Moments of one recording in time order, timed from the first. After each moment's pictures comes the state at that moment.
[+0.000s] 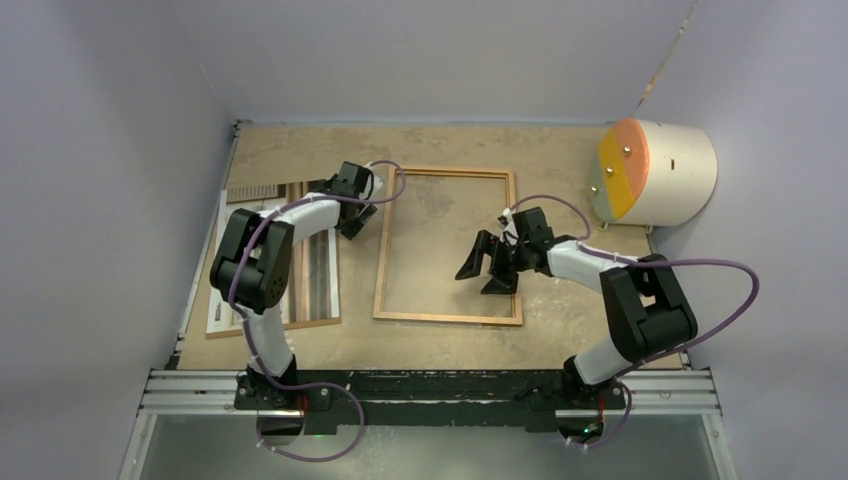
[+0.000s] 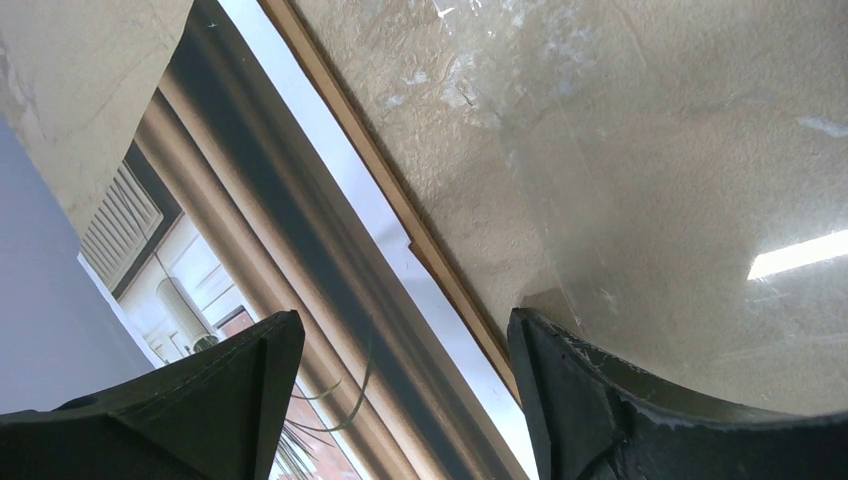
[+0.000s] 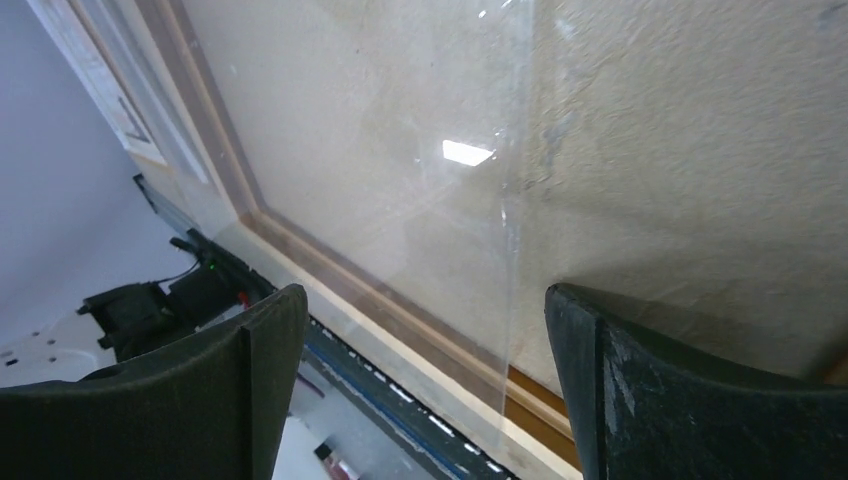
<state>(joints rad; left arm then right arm) -0.34 1.89 1.19 -0.33 -0.41 0.38 0.34 1.54 0.72 -0.24 -0.57 0.68</state>
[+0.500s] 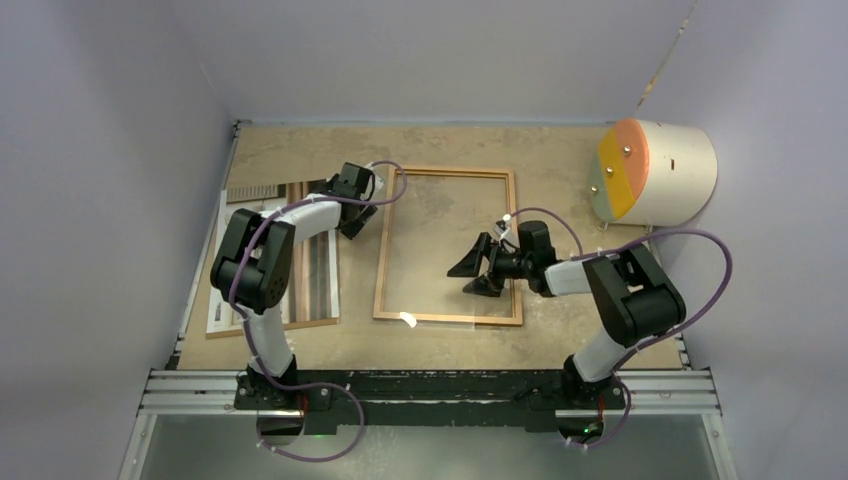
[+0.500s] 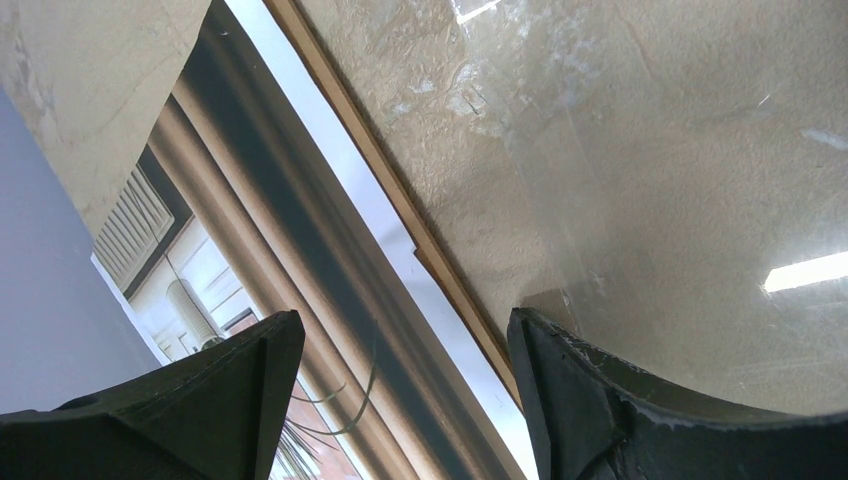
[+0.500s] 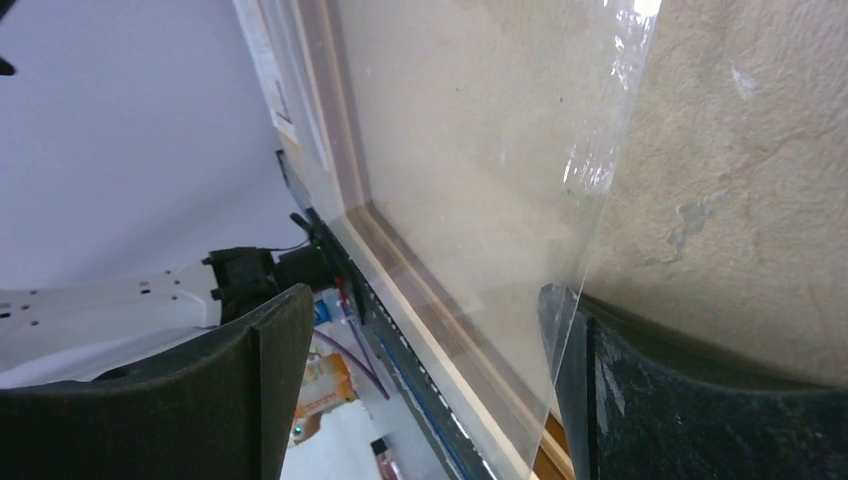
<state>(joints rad) -0.35 1.89 1.18 -0.30 -0.43 0.38 0.33 1.63 0.53 0.32 -0.79 0.91</state>
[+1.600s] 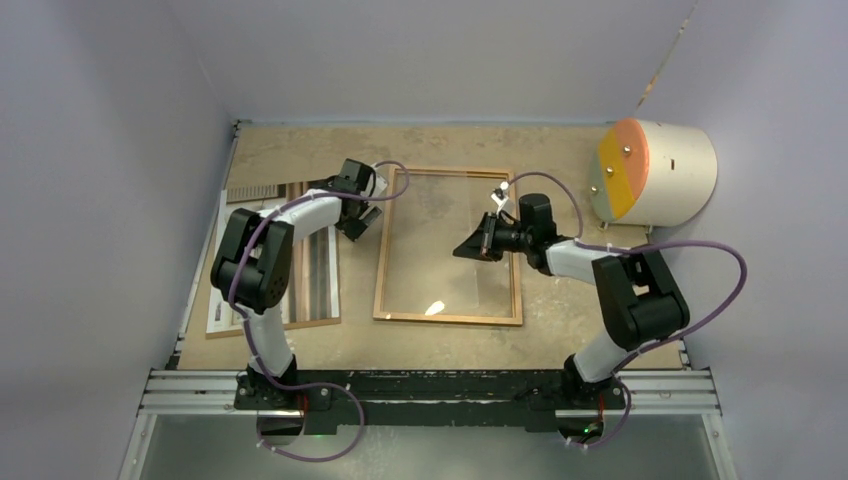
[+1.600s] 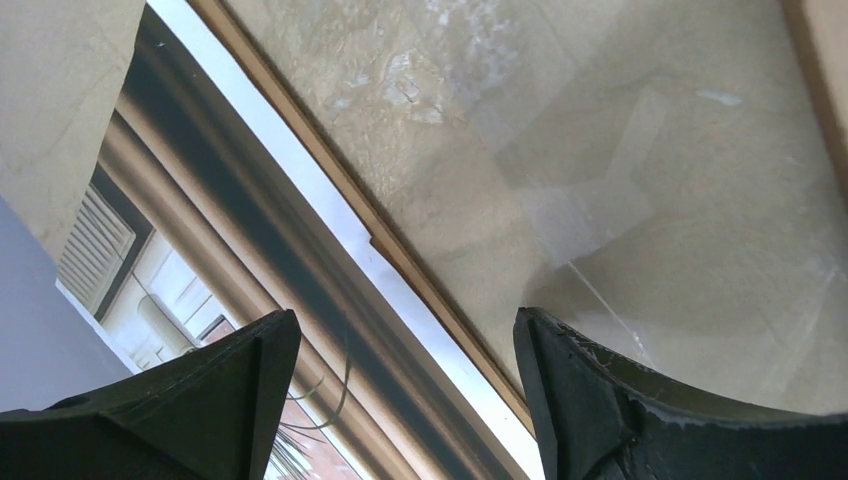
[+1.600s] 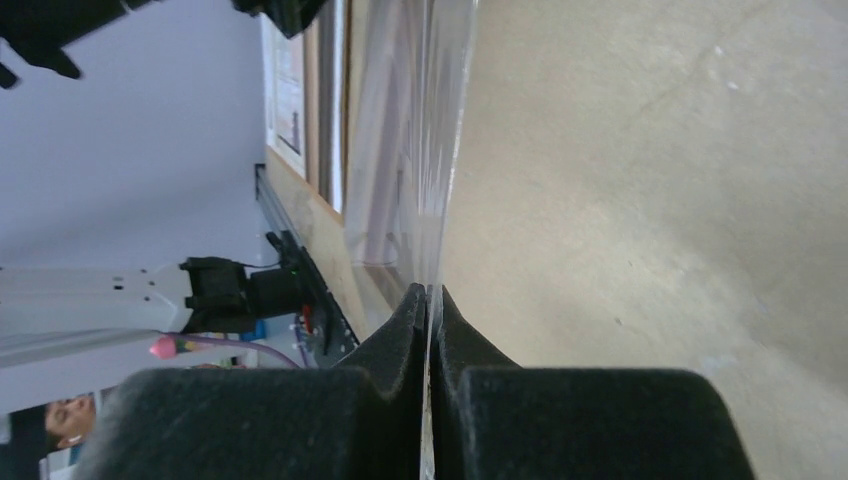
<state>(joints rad) -0.35 1.88 1.22 -0.39 -0.37 0.40 0.31 1.64 0.70 0.35 -0.82 0.78</state>
